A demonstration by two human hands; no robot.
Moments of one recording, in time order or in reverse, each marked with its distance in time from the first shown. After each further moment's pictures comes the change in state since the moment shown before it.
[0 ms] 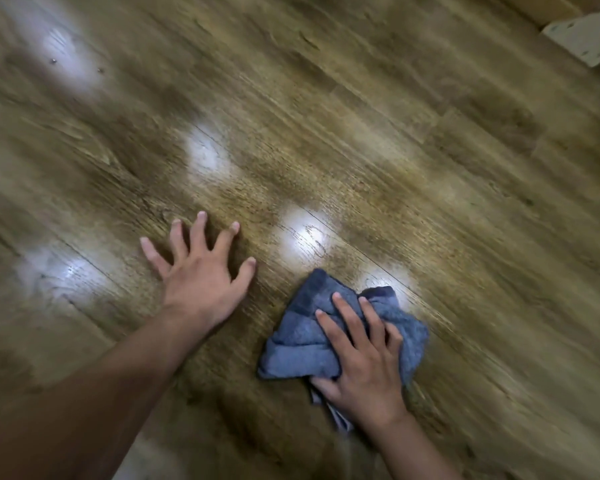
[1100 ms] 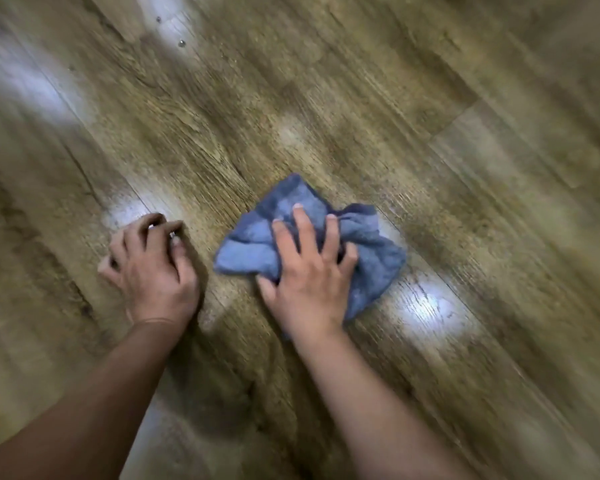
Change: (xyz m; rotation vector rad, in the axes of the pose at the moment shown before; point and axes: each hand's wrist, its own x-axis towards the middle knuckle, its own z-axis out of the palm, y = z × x) left_hand 0.006 -0.148 -0.011 -0.212 0.682 -0.374; right_hand 0.195 -0.169 0.004 0.057 0.075 -0.062
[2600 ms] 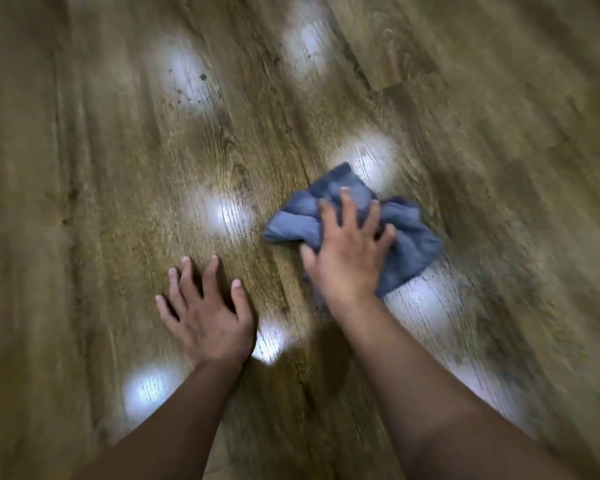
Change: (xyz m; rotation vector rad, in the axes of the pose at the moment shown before) left_hand -0.011 -0.154 -0.081 0.209 0.029 -0.488; right_hand 0.075 -0.218 0.035 -0.006 -0.126 -0.212
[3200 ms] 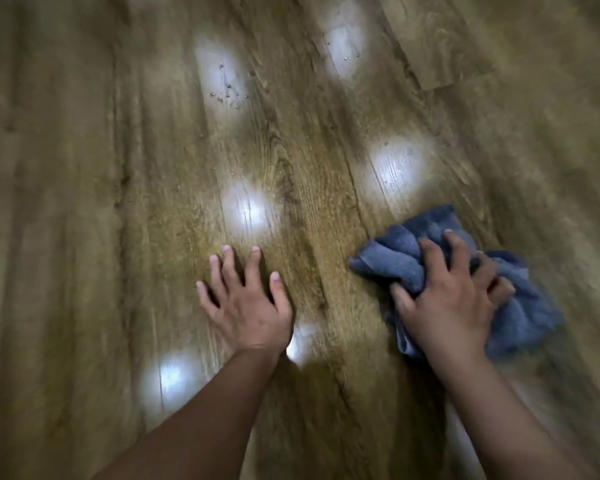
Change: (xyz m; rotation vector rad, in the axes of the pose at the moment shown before) left_hand 0.002 -0.002 0.001 0.058 -0.061 -0.001; right_hand -0.051 0.073 -0.005 -0.021 0.088 0.037
